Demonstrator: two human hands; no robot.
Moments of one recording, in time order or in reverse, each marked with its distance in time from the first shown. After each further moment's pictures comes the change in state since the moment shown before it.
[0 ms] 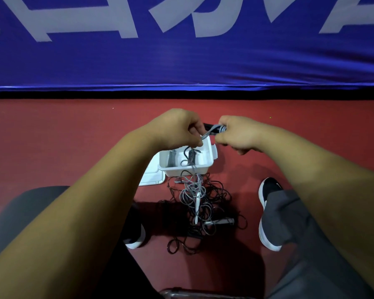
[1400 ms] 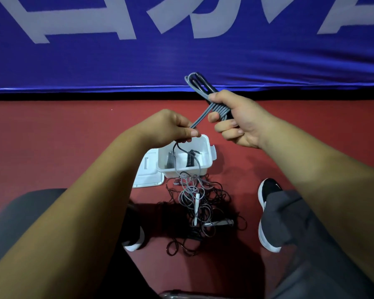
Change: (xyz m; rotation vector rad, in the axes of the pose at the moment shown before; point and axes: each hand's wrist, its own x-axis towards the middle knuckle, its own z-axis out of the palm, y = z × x) left_hand 0.007 -0.025 -0.005 -0.233 0.012 -0.076; right_hand -0.015 -0.030 -0.016 1.085 -0.179 -0.021
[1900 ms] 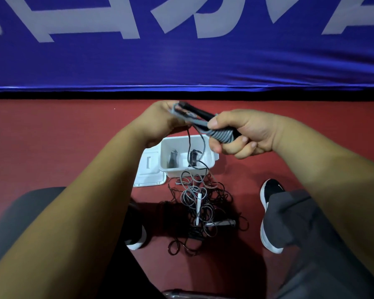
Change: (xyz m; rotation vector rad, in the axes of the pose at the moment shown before) left_hand -0.006 0.001 -0.005 -0.599 0.065 0.075; right_hand -0.025 -0.003 0.002 -0.320 -0.350 0.226
